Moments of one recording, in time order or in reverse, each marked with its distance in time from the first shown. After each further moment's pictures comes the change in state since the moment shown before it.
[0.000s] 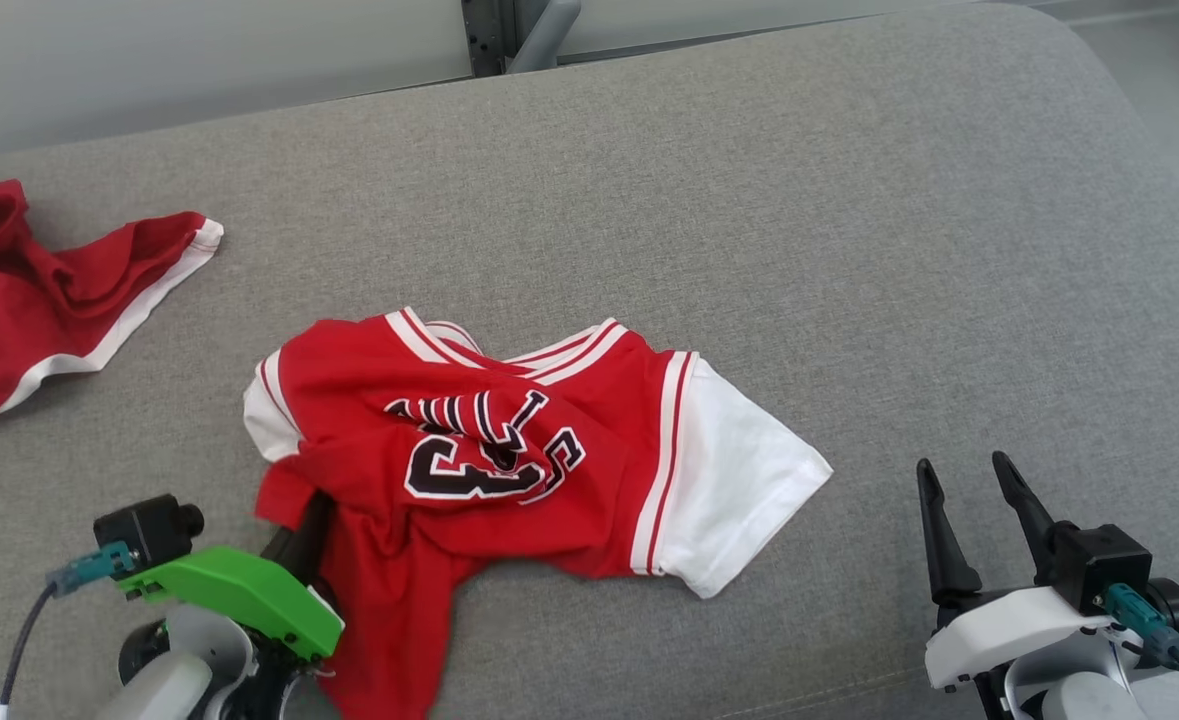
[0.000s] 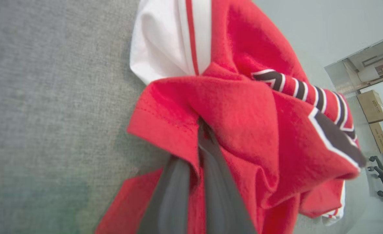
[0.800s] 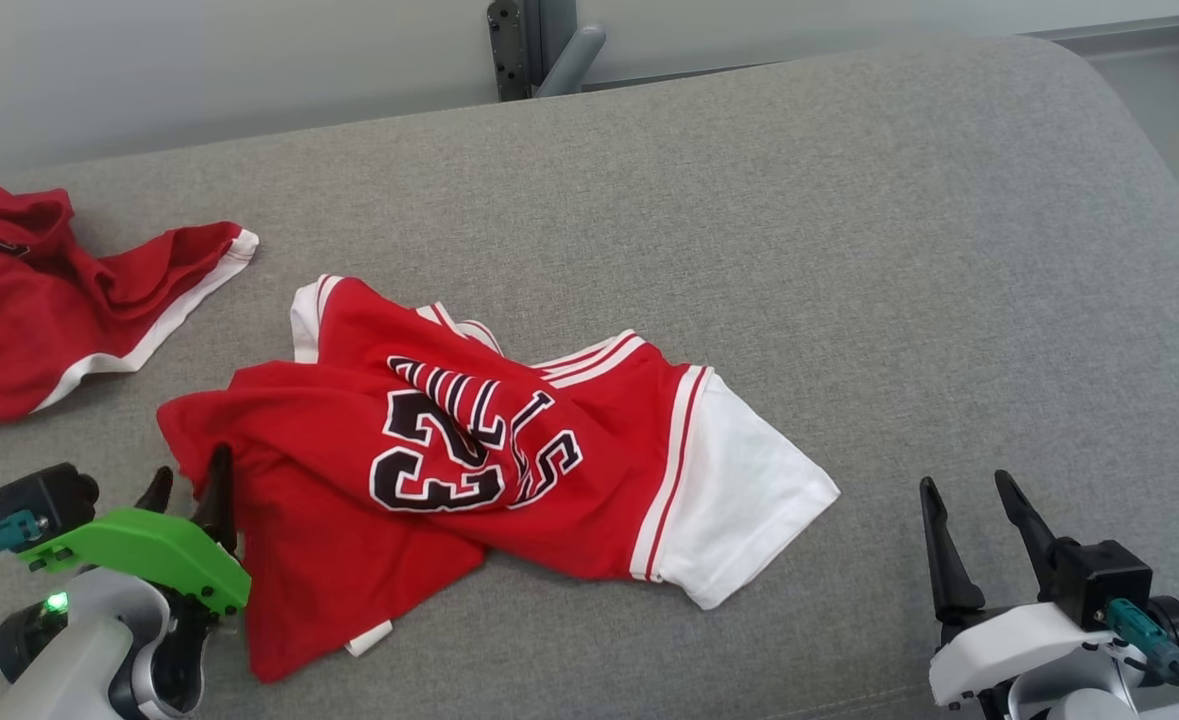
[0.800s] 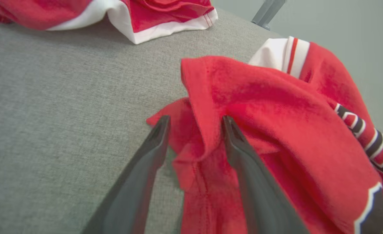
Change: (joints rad) left arm -0.132 0.026 0.040 0.230 0.072 0.050 -0.026; right arm 0.020 0.001 -0.002 0.006 -0.003 0.000 0.000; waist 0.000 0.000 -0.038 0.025
